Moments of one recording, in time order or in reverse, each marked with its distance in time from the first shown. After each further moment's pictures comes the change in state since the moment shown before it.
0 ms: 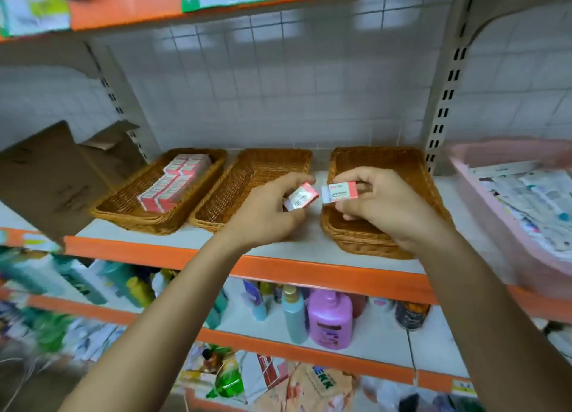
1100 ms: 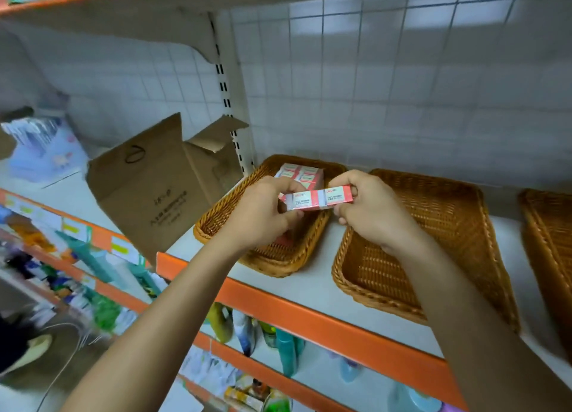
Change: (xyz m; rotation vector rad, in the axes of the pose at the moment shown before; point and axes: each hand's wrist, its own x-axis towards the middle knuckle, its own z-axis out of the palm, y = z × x) left_hand 0.011 -0.227 -0.148 0.207 0.150 -0.202; right_hand 0.175 -0.055 0.241 -0.296 -0.059 -0.159
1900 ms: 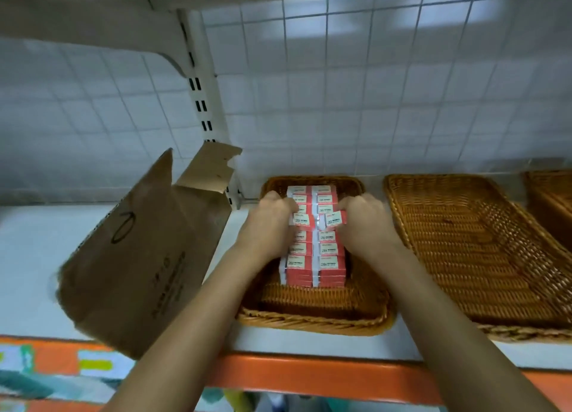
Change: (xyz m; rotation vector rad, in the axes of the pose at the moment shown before) left_hand 0.085 -0.100 0.002 0.199 -0.172 0.149; right_hand 0.070 -0.020 0.096 -0.595 0.222 0.331
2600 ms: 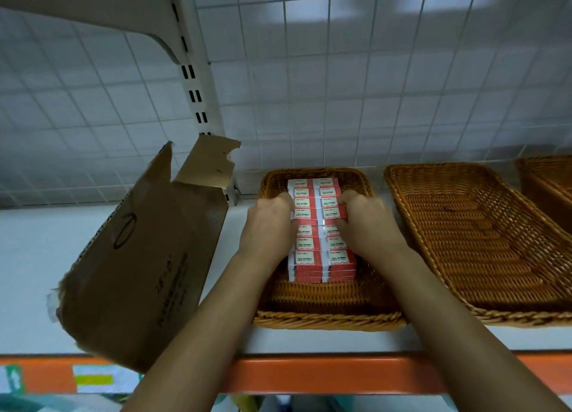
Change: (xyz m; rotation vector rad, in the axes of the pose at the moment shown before) left_hand 0.001 -0.012 0.014 -0.116 0.094 -0.045; right_hand -0.004 -0.006 0.013 0.041 0.013 0.007
